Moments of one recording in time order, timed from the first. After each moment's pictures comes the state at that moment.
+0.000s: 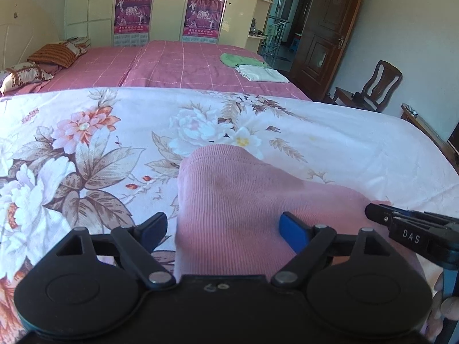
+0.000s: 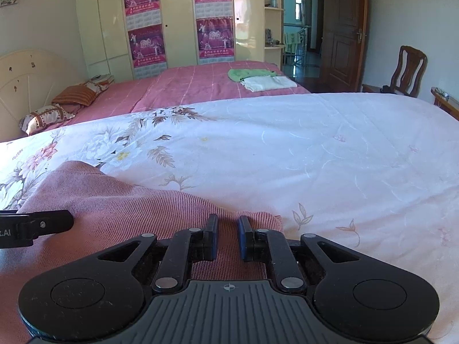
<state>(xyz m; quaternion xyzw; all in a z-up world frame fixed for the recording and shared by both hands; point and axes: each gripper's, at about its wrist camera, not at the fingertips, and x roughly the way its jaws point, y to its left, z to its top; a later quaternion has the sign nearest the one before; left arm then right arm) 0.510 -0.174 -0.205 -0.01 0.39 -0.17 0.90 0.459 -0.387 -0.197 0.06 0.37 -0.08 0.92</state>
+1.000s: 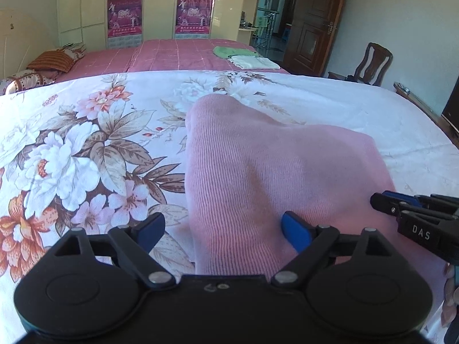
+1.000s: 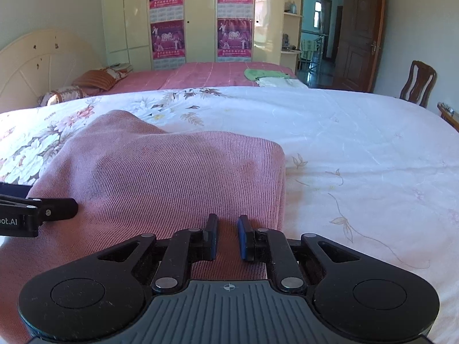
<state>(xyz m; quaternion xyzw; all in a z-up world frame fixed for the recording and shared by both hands) 0.439 -0.155 -0.212 0.02 0.39 -0.18 0.90 0.381 -0.356 -0.204 0.03 0.36 -0.05 0.93</state>
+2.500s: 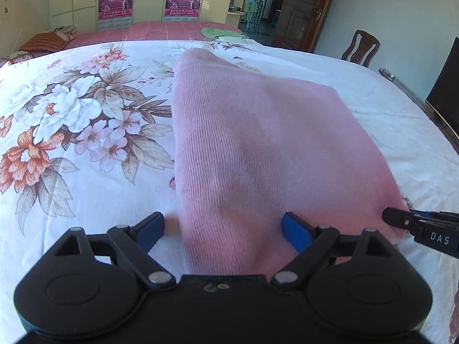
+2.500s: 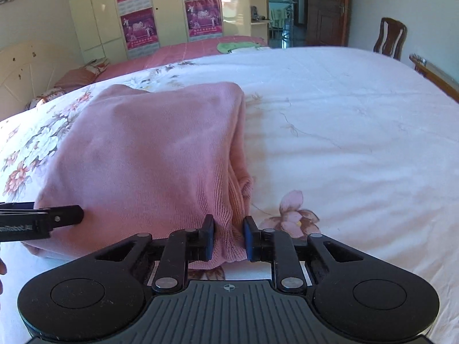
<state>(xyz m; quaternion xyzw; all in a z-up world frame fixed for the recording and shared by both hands) 0.360 -0.141 -0.220 0.02 0.43 -0.21 0.88 0.272 -0.353 -0.192 0.11 0.41 -0.09 0.90</state>
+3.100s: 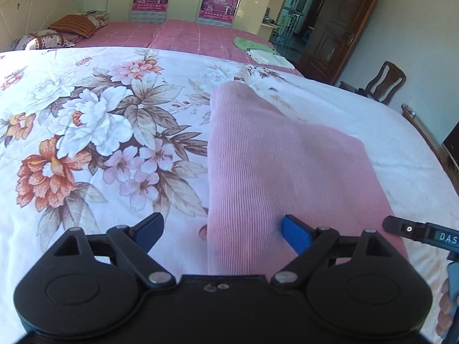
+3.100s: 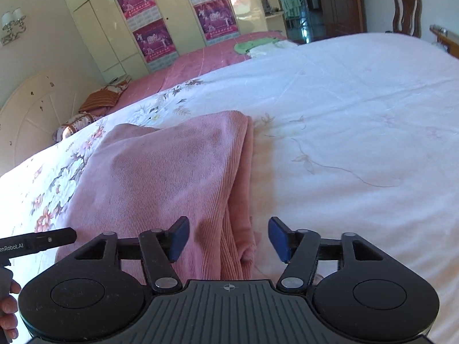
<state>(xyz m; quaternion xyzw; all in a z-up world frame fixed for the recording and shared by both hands) 0.403 -0.124 -0.191 -0.06 0.43 -0.16 0.88 0.328 -0.405 -0.171 0.20 0.40 -0.03 0.89</state>
